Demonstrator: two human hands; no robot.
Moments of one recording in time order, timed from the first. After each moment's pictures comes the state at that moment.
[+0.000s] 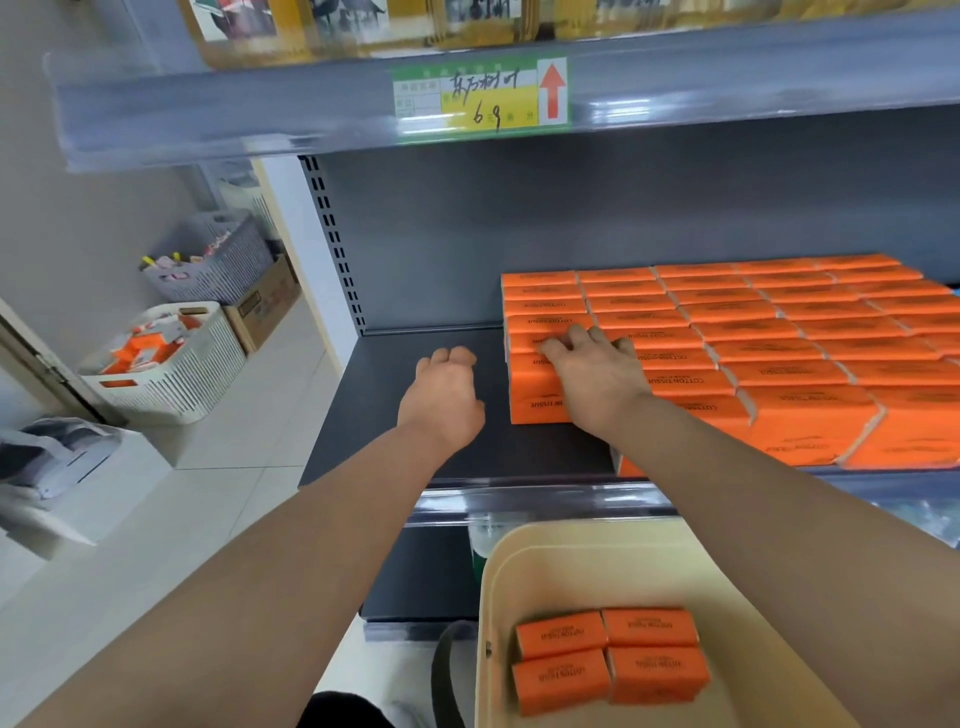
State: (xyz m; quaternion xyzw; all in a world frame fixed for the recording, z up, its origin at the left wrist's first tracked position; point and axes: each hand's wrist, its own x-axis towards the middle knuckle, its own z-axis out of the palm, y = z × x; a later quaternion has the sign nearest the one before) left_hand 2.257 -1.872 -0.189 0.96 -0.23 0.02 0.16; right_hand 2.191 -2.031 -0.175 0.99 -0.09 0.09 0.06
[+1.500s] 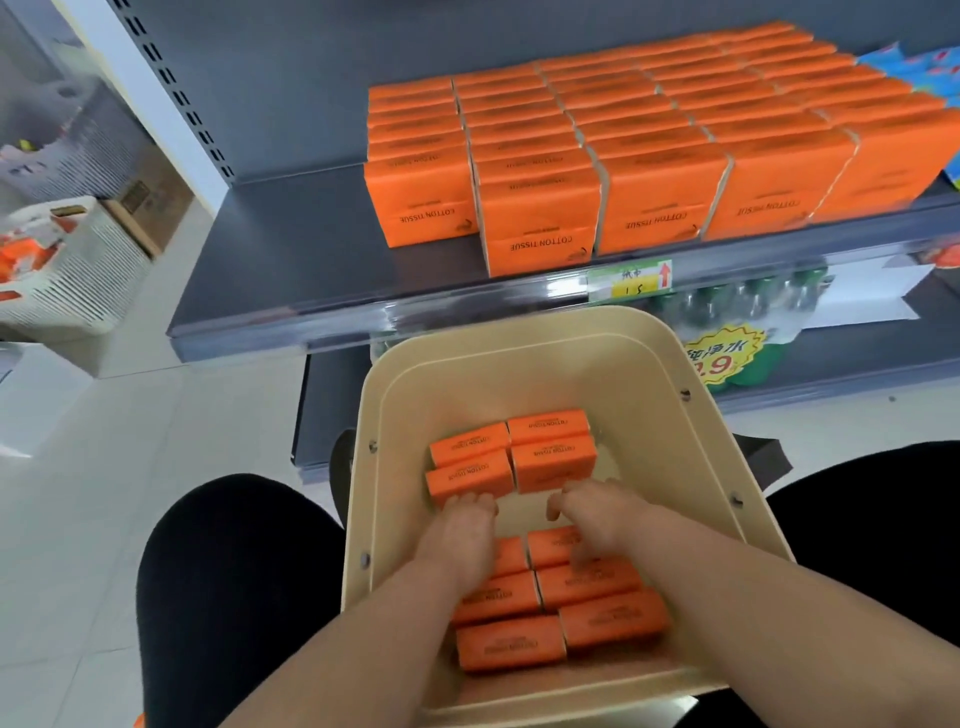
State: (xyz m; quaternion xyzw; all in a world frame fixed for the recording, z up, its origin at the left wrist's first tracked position) left_hand 1.996 -1.871 -0.400 0.91 -0.34 -0.22 0.05; right_hand 1.931 -2.043 -0.392 0.94 -0.03 -0.32 -0.07
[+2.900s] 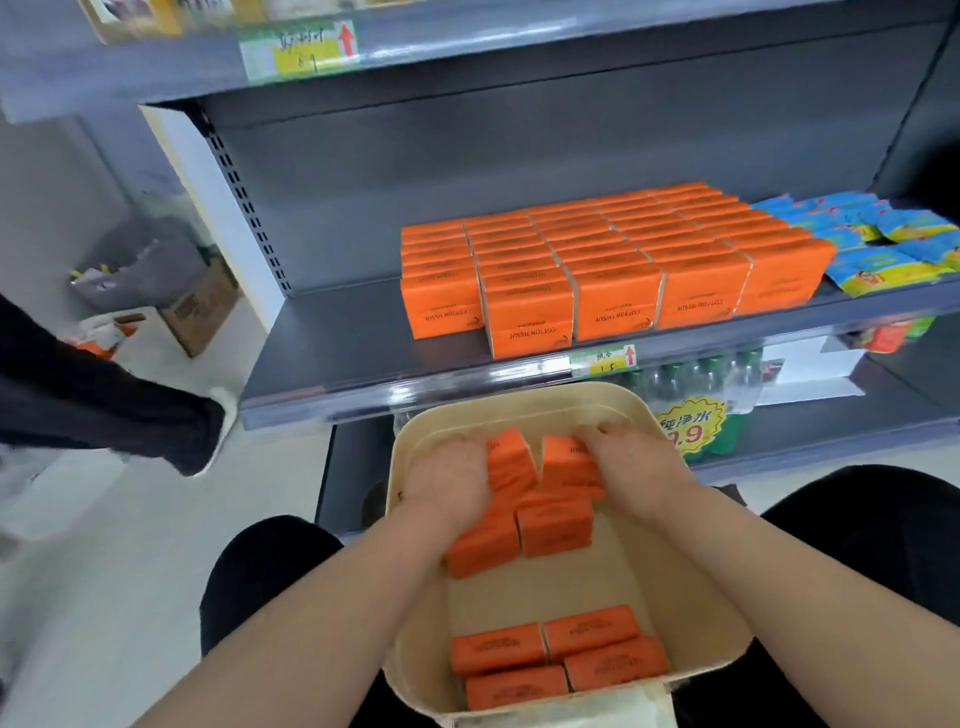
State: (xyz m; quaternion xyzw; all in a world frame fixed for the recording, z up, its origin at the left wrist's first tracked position) left_hand 2.034 -1.886 -0.285 0.94 -0.34 -0.07 0.03; right_hand 1.917 -2.050 -0.270 0.99 -0.15 -0.04 -0.02
